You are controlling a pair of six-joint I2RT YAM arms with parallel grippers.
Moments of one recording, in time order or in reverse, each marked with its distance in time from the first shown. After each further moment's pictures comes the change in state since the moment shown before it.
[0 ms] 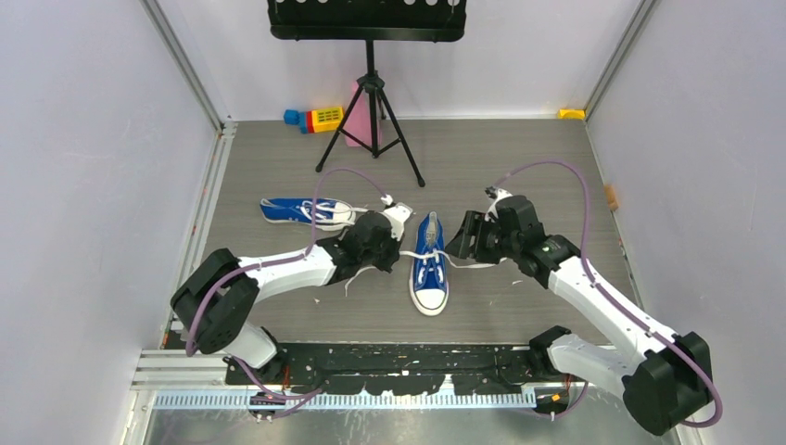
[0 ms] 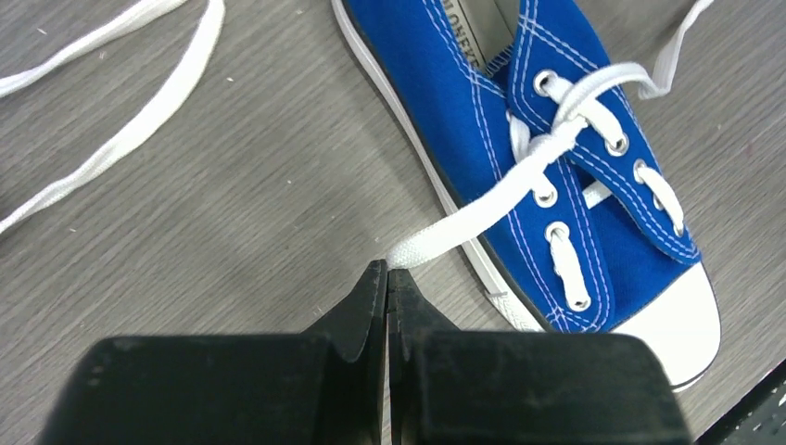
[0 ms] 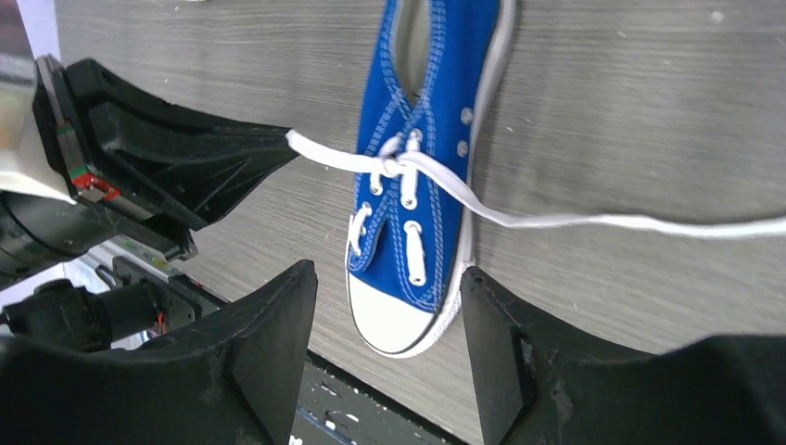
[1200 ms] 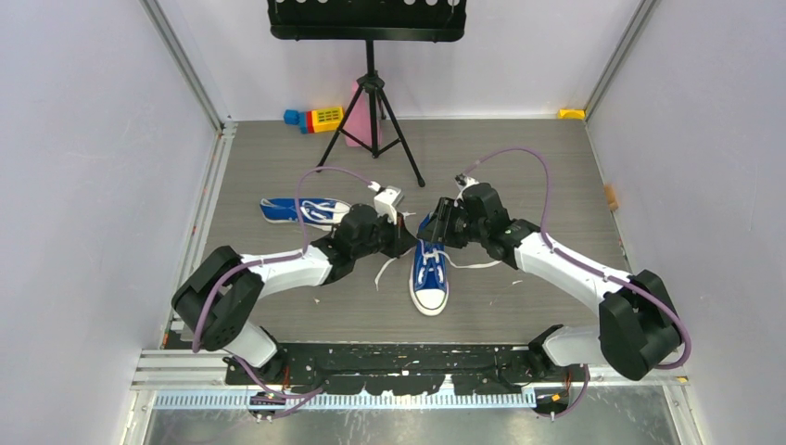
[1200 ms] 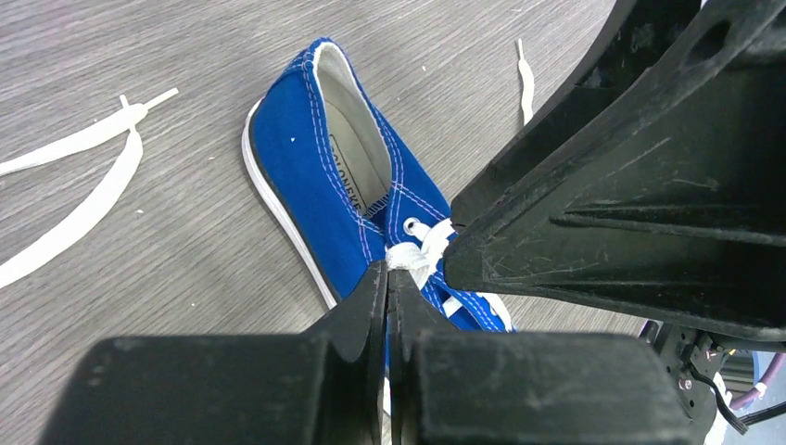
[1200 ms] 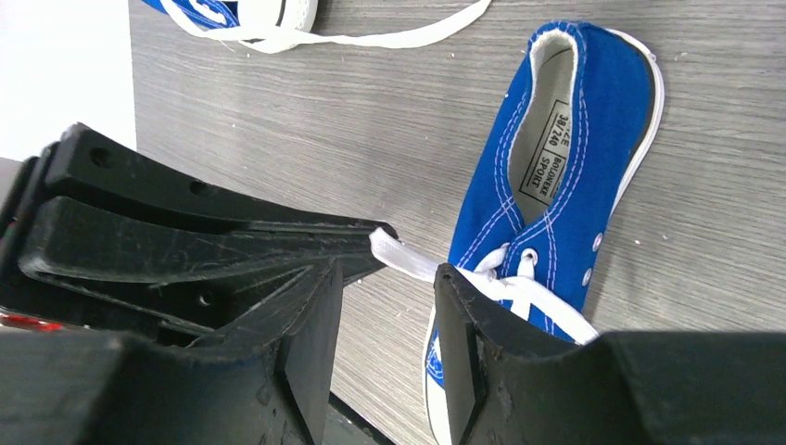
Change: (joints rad) left arm 0.070 0.002 -0.082 0.411 0.193 -0.261; right arm 0.127 0.314 0.073 0.333 -0.003 0.107
